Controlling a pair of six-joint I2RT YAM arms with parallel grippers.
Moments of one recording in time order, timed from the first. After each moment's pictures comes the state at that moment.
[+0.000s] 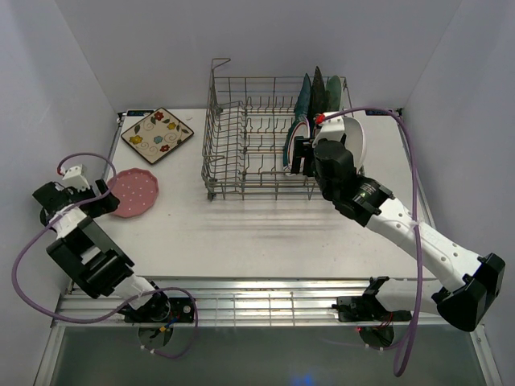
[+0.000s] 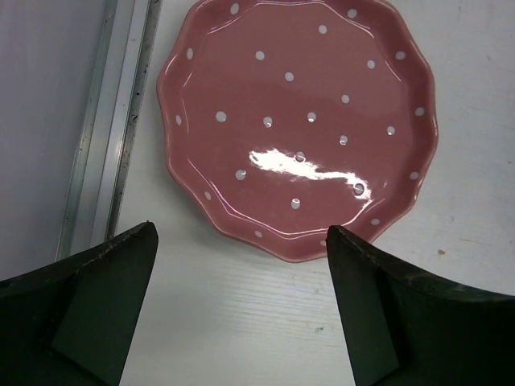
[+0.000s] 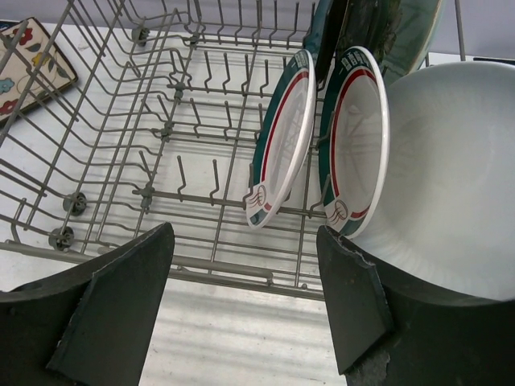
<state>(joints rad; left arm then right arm) 0.82 1.49 0.89 -0.24 0.61 0.34 0.80 1.20 1.18 -0.29 0.58 0.24</state>
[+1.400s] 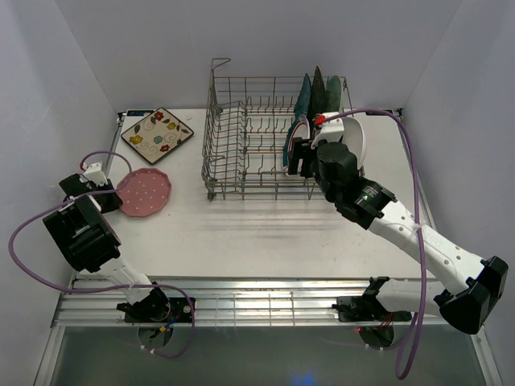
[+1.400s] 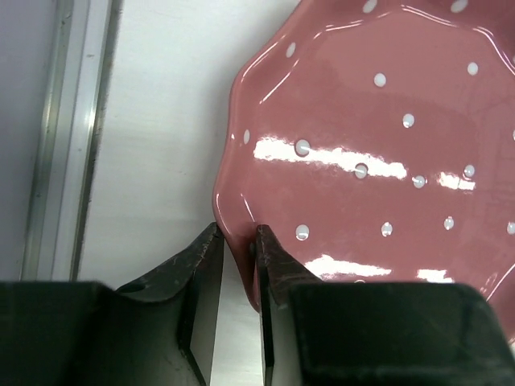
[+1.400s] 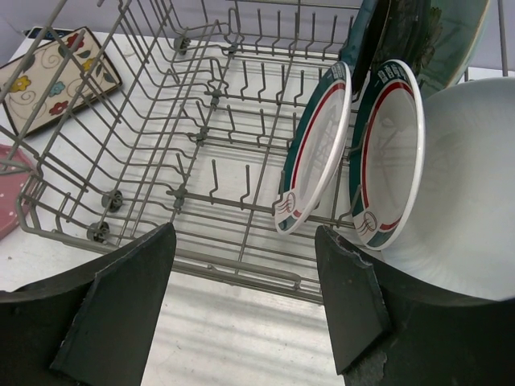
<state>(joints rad) 0.66 1.75 0.91 -0.03 0.44 0.28 0.81 1.17 1.16 -0.24 0.50 0.24</state>
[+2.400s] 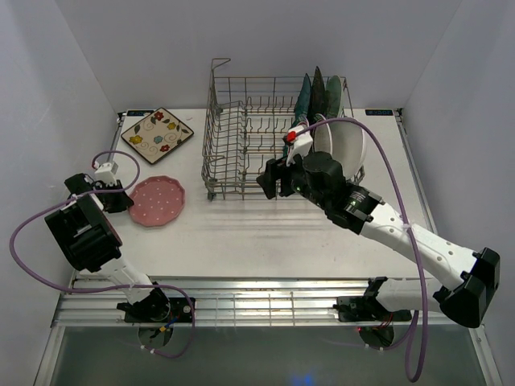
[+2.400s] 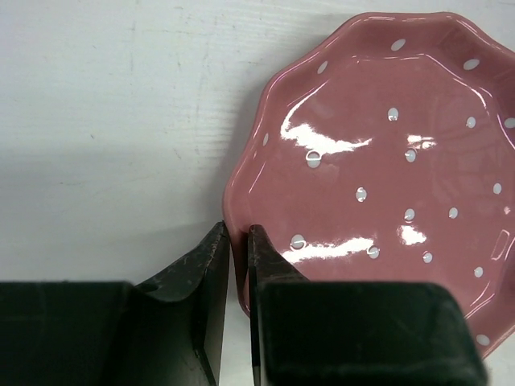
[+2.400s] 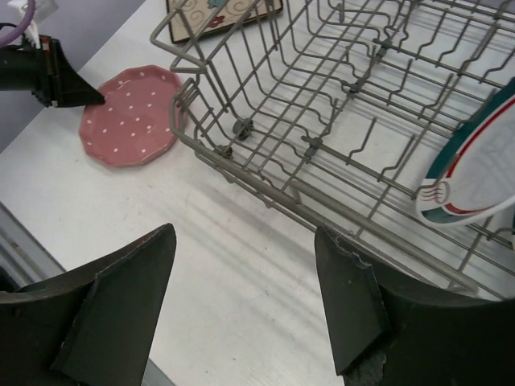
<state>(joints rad) 0.62 1.74 0.91 -0.12 0.60 0.39 0.90 1.19 1.13 -0.21 0.17 0.26</state>
